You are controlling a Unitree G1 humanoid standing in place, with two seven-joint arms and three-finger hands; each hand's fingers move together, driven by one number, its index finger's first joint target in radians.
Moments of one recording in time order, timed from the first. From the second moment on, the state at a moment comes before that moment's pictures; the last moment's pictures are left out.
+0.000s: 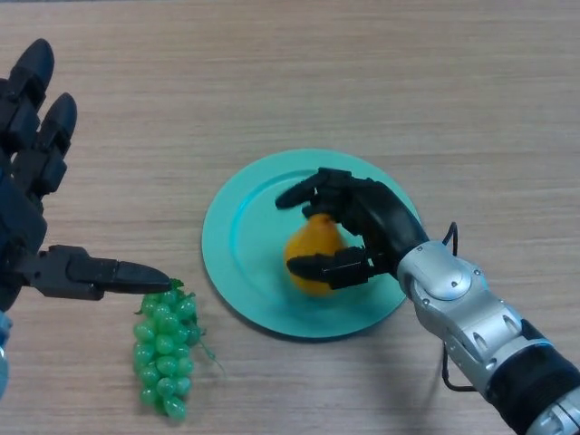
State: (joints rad) left arm -0.03 0.30 0.25 -0.50 -0.30 0.29 -0.15; right arm -0.62 -0.18 0.49 0.72 0.24 -0.12 0.02
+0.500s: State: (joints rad) left arm -0.01 0.29 0.25 -0.56 -0.31 0.28 -0.15; right arm -0.45 -0.18 0.21 0.07 0.21 0.14 0.09
